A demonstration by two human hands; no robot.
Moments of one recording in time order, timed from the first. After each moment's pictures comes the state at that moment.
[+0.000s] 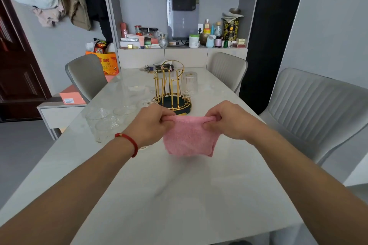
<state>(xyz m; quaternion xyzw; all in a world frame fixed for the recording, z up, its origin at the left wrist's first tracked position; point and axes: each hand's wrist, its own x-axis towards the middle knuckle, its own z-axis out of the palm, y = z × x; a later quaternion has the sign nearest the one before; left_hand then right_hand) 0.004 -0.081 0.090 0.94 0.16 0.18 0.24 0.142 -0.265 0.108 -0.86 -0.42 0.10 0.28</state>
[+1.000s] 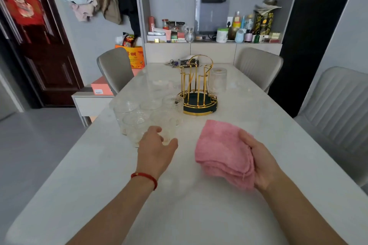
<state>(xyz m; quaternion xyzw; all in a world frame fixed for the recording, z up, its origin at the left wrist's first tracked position) -0.025 -0.069 0.007 0.77 0.42 0.29 0.38 0.131 -0.247 0.006 -0.41 -0.02 0.45 0.79</state>
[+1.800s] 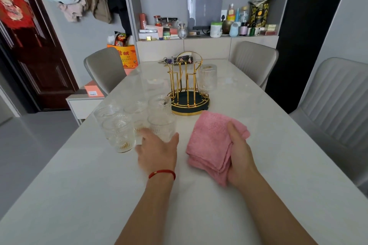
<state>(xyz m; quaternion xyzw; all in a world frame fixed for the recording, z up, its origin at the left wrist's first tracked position) 0.047 -0.076 -0.025 0.70 0.55 0.35 0.28 0.142 -0.215 -0.006 -0.46 -0.03 0.36 0.81</state>
